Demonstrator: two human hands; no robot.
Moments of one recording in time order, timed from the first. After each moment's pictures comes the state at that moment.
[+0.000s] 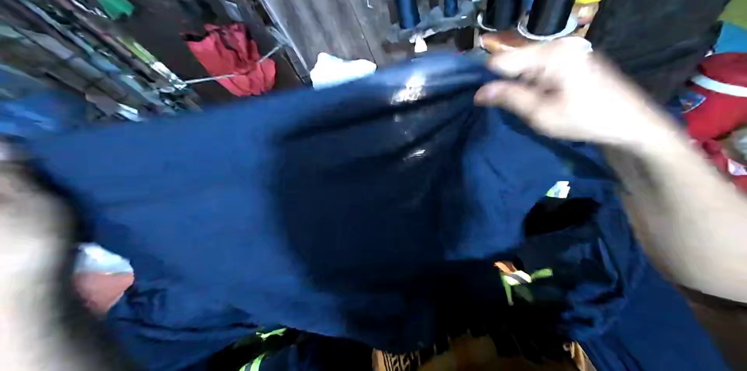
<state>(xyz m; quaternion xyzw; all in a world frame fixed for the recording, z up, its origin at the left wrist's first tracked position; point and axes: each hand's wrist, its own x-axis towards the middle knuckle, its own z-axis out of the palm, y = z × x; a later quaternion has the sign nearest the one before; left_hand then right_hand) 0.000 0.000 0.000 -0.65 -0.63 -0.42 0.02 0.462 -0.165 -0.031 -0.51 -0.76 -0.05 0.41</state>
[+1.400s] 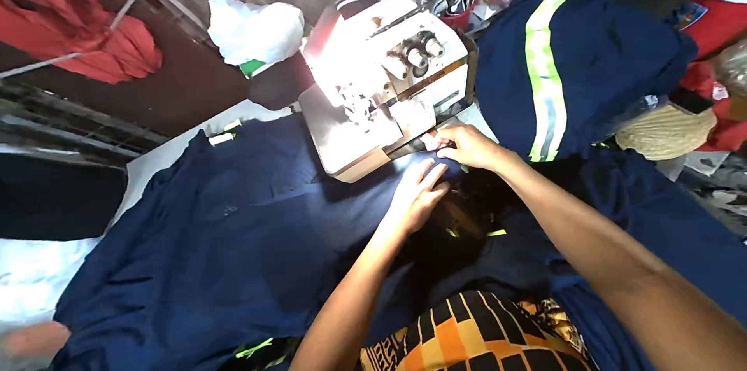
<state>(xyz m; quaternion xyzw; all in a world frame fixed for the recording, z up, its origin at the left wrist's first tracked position) 0.319 -0.010 -0.315 -0.97 -0.03 -0.22 -0.05 0.534 -0.058 -0.299 -0.63 -0.66 0.18 0.36</state>
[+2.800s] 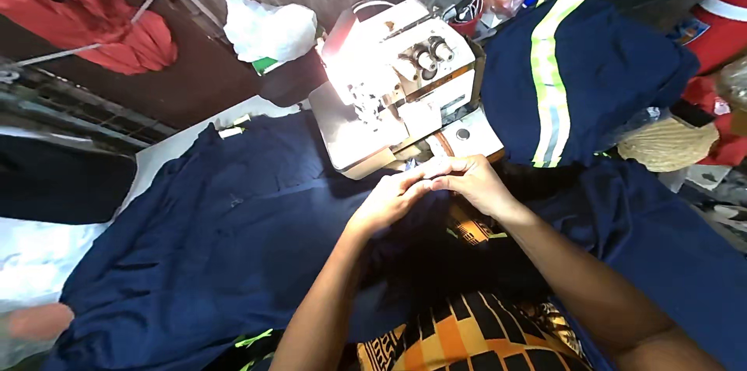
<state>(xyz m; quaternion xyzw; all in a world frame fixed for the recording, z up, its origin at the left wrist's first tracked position) 0.287 0.000 -0.226 -0.86 -0.22 -0.06 -0.45 0.460 -0.114 -0.262 -0.47 -0.44 0.39 0.65</state>
